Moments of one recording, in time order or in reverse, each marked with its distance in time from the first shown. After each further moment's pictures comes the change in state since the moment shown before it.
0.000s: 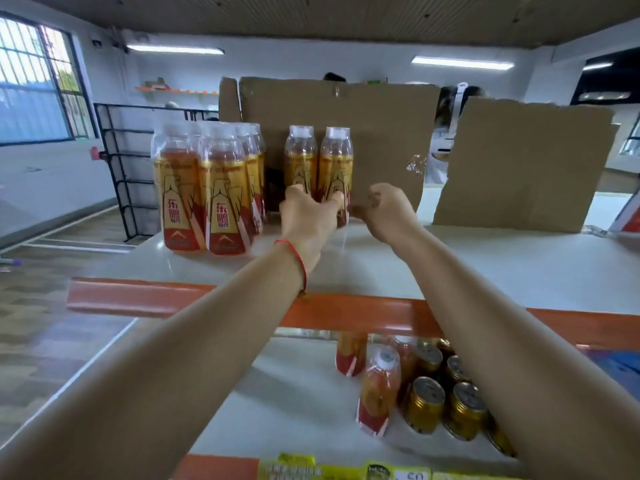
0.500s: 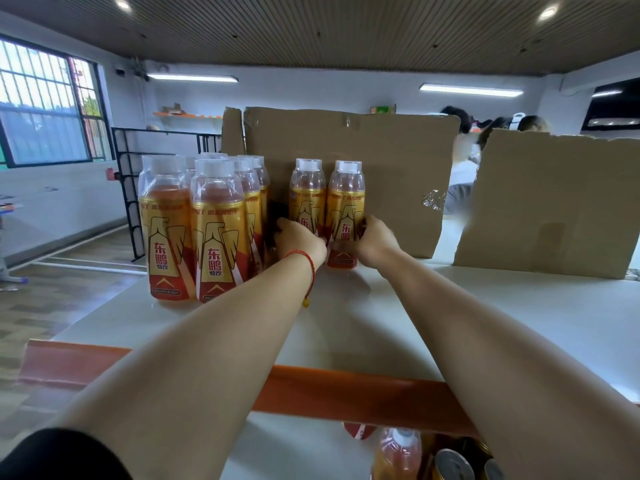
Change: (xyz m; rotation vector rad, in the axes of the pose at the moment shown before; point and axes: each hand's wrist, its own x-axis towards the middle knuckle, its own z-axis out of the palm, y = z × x) left_hand 0.102 -0.037 0.025 0.393 0.156 -0.185; right_hand 0.092 0.019 0.048 -0.015 -0.109 0.010
